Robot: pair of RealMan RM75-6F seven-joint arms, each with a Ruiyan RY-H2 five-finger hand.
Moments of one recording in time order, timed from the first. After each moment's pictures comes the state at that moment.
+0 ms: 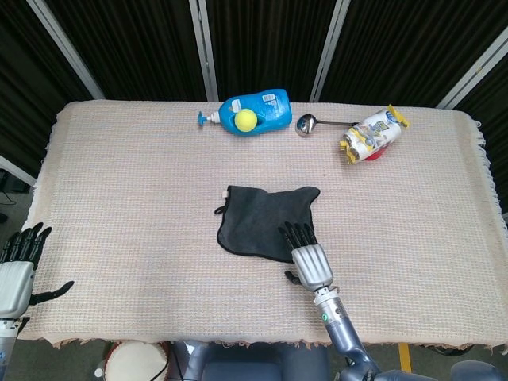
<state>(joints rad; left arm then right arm) -0.06 -1.22 -0.03 -1.54 1.51 1.50 0.06 0.42 -1.88 0.15 -1.35 -1.38 1.15 -0.44</state>
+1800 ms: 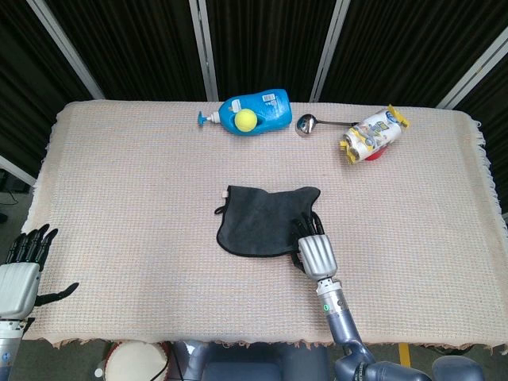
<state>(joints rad) -0.06 -1.24 -0.02 -1.54 1.52 1.50 0.08 0.46 -1.96 0.17 -1.14 -1.41 1.26 -0.28</state>
